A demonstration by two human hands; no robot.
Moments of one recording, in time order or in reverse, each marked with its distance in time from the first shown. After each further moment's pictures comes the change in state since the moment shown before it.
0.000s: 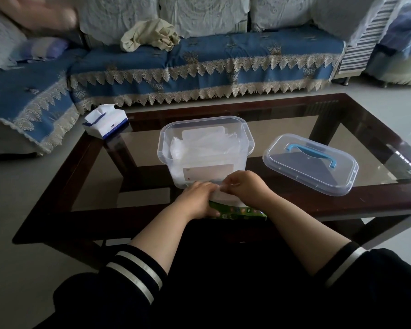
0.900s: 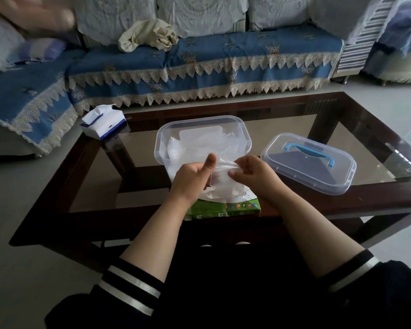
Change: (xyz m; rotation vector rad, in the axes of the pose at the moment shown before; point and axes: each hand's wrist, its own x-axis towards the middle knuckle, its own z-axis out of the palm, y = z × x) left_hand -0.025 0.037 -0.033 -0.663 0.409 -0.072; right_hand -0.010 0.001 -0.028 0.241 0.116 0.035
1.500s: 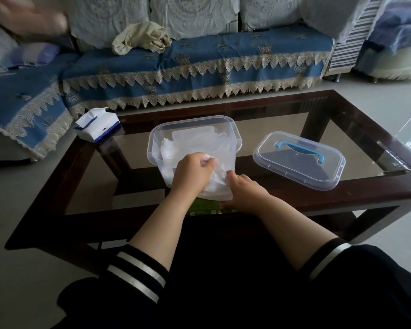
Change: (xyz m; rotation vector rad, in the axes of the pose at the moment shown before) left_hand 0.017 0.013 0.022 0.304 0.151 0.056; right_hand -0.008 0.012 0.013 -0.693 -0.310 -0.018
